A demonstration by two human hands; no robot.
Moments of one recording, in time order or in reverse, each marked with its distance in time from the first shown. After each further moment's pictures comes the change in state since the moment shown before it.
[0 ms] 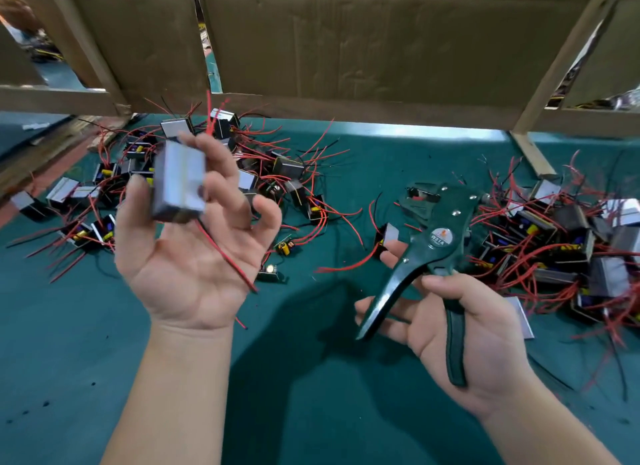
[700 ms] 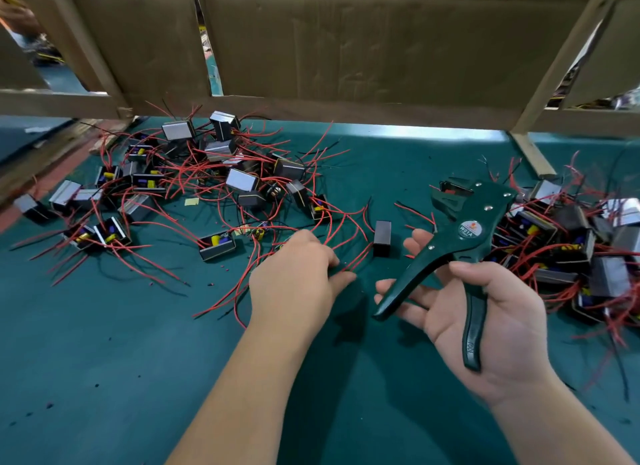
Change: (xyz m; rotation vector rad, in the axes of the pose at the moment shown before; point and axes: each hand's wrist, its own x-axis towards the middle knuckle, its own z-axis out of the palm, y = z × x) left_hand -0.002 -0.066 -0.032 2.471 0.251 -0.220; right_hand 0.001 -0.011 -0.003 0.032 0.083 -0.108
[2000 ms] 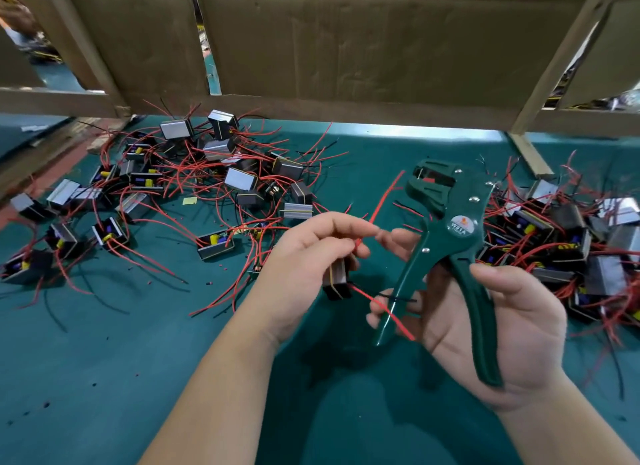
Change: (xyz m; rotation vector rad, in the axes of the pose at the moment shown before) left_hand 0.000 0.007 -0.017 -1.358 -0.294 0.073; right_hand -0.007 -0.013 0.004 0.052 -0.280 0.166
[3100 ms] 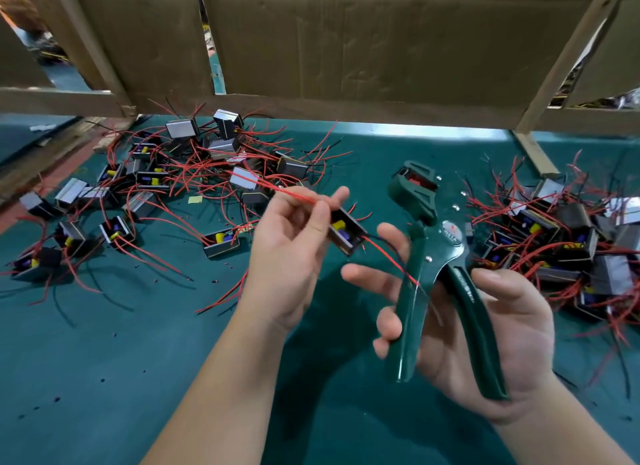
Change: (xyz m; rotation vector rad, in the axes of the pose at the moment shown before) left_hand 0.008 0.001 0.001 -0.406 0.286 0.200; right_hand 0.002 0.003 0.012 0.390 -0.252 0.204
